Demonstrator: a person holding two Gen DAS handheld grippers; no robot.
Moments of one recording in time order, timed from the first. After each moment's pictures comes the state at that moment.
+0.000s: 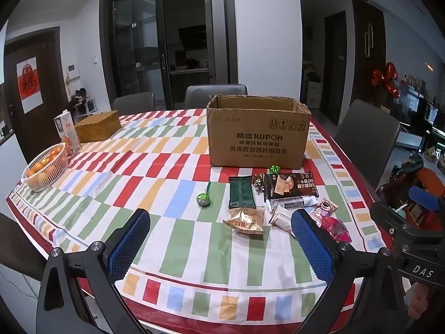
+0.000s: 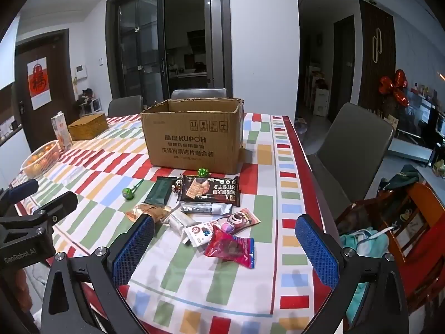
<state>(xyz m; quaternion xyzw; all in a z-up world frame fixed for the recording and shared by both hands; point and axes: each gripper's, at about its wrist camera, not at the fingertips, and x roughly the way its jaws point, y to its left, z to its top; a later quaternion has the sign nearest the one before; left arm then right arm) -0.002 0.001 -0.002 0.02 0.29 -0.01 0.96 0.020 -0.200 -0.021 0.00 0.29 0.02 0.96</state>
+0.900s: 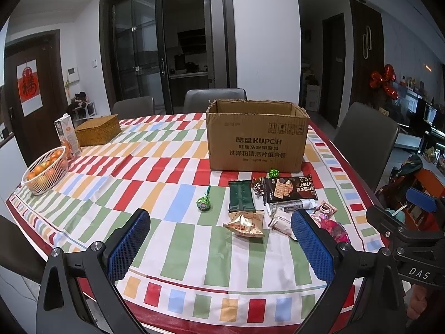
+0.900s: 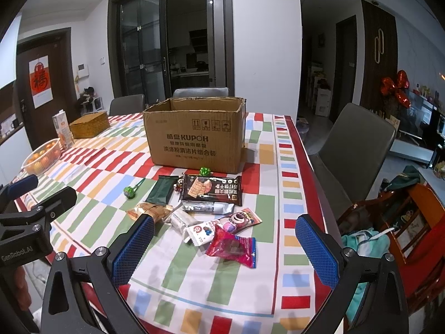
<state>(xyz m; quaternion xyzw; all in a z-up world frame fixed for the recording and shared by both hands) -0.004 -0.001 0.009 0.03 0.29 -0.01 0.96 0.020 -0.200 -0.021 0.00 0.29 0.02 0.96</state>
